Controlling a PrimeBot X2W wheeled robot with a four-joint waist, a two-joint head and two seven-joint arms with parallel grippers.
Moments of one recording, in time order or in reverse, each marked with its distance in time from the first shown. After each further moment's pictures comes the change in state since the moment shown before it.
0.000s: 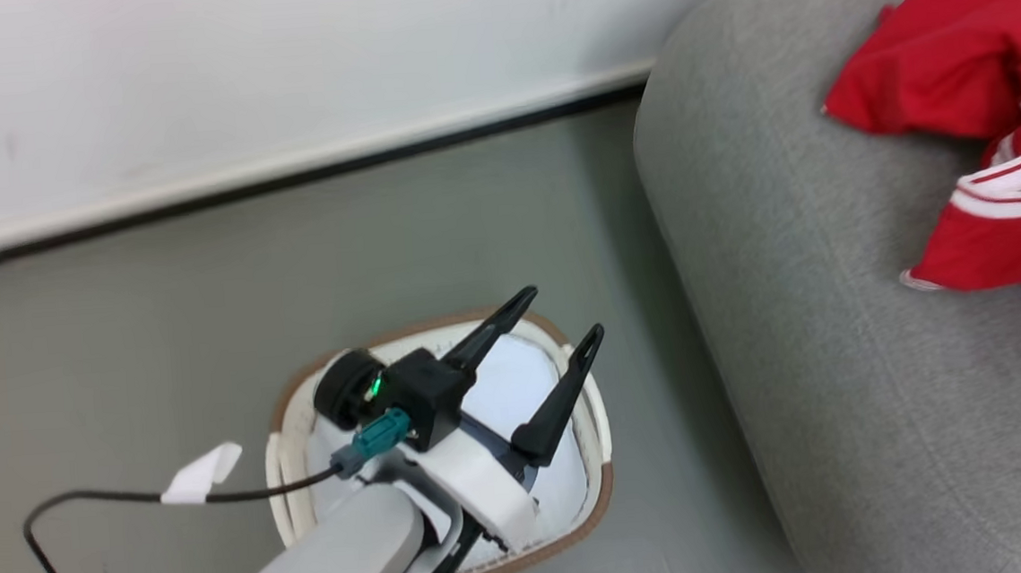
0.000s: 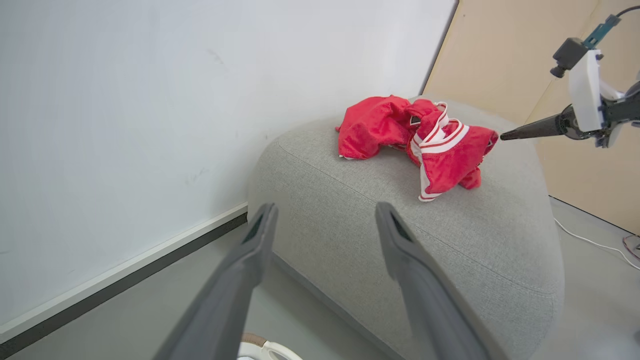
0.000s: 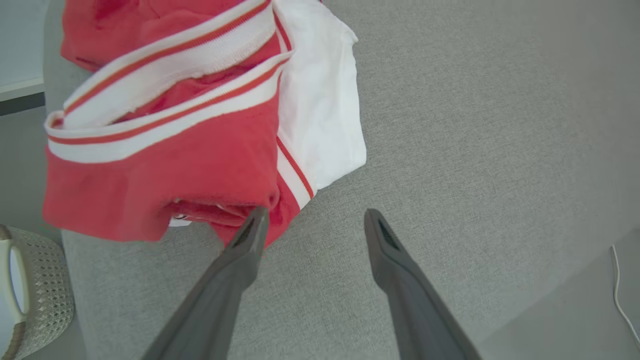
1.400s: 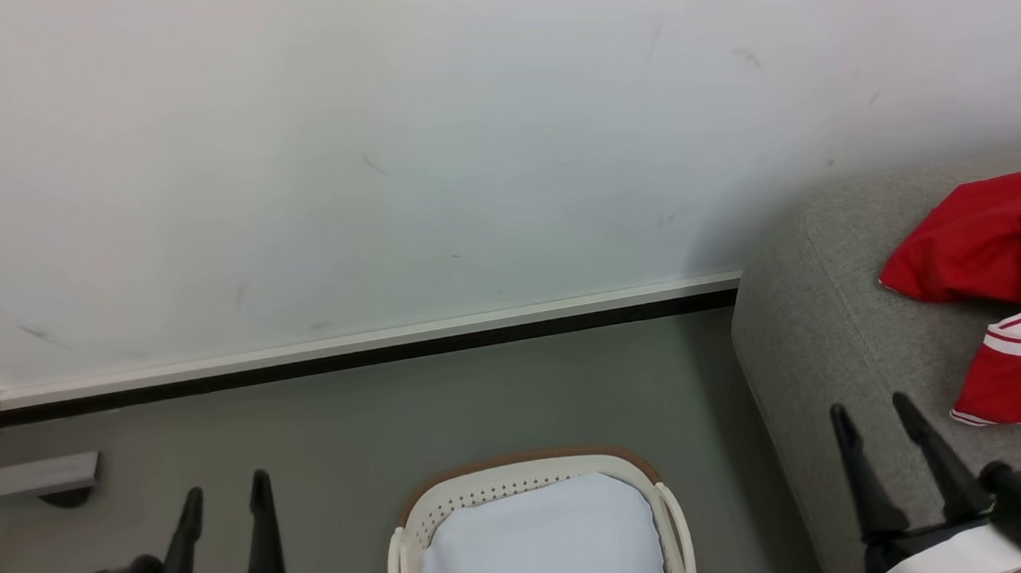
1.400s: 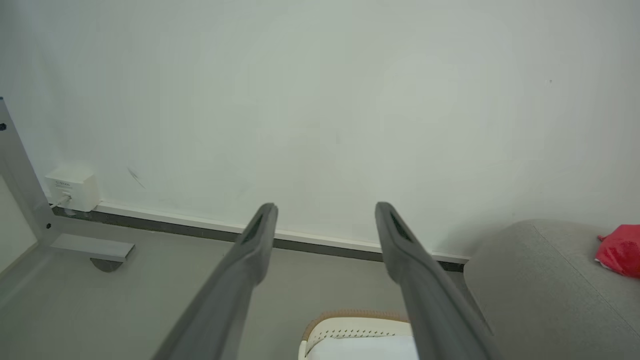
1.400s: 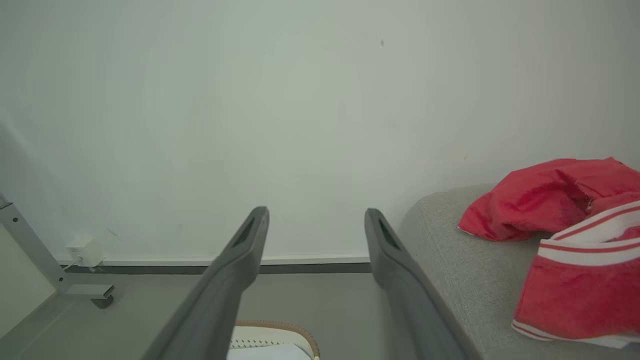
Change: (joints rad) left arm 0.609 -0.089 0.755 -0.024 0.063 0.064 -0.012; right arm 0.553 0.479 -0.008 -0.474 -0.250 0.000 -0.654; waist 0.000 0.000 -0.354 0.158
